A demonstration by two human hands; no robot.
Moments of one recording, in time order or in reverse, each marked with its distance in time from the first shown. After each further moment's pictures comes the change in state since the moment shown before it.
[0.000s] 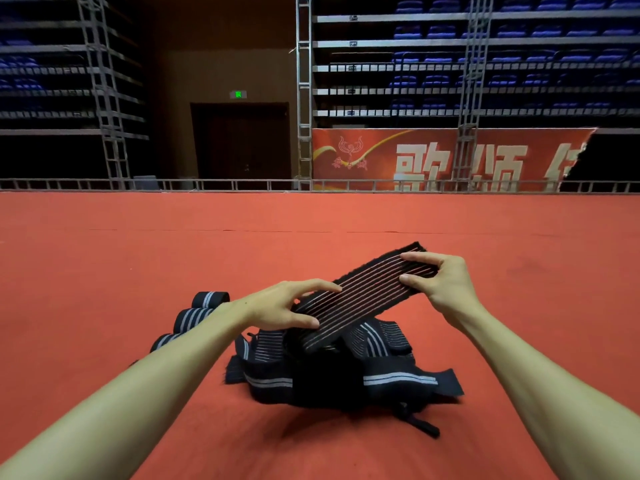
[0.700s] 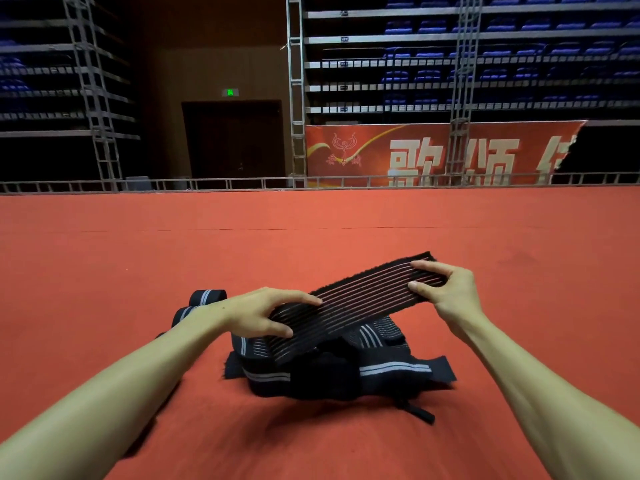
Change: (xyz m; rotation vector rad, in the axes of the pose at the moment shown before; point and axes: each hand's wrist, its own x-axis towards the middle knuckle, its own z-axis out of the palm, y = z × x) left_hand -0.028 -0.013 -0.001 0.075 -0.095 -0.057; right_hand -0.021 0.026 -0.011 0.074 0.112 0.096
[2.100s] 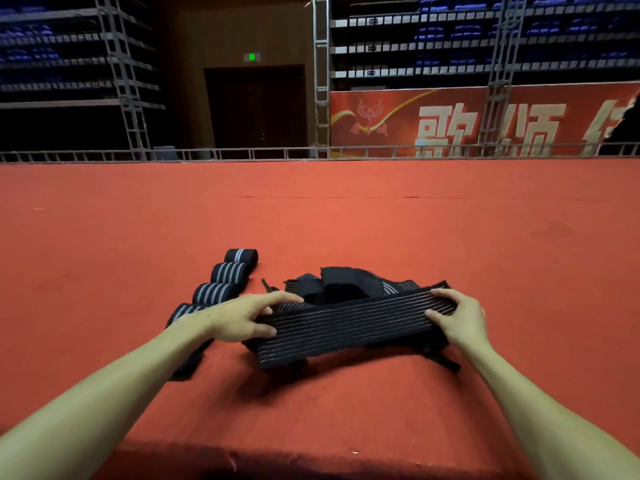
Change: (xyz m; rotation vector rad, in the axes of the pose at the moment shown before) left_hand -0.096 -0.037 0.056 -0.054 -0.052 -0.314; right_hand -0.076 0.089 0.029 -0.429 0.007 0.124
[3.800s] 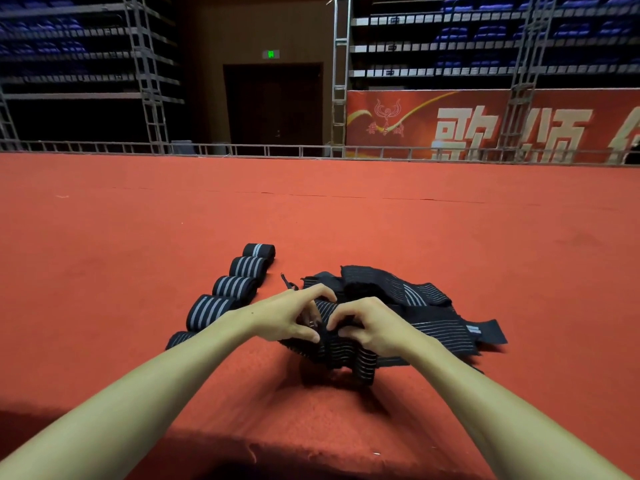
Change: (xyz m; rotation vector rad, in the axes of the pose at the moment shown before) left_hand 0.003 0.037 0.012 -0.060 0.100 0.144; right_hand -0.057 -0.128 0.074 -0.097 -0.773 -0.654
